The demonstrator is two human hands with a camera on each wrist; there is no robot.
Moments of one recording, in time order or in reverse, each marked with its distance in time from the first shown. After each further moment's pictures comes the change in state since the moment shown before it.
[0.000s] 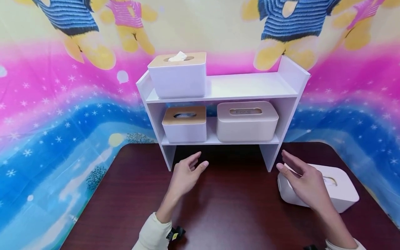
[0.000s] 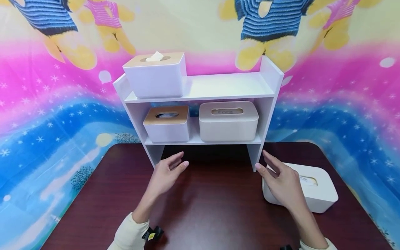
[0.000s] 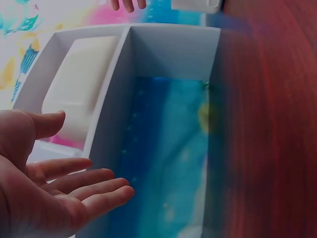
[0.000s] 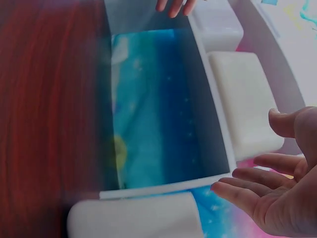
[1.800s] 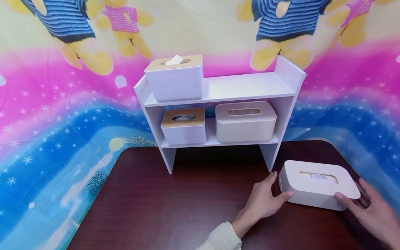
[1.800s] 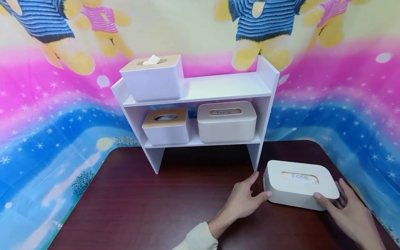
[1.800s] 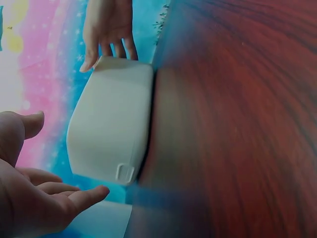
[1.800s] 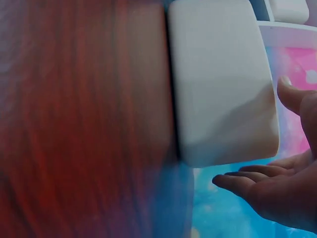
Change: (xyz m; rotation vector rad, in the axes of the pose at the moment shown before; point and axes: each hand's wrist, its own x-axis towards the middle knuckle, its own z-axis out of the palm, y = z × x) left_hand -0.027 0.054 0.208 0.130 -0.308 0.058; right_hand -0.059 0.141 -0.076 -0.207 -0.020 0.466
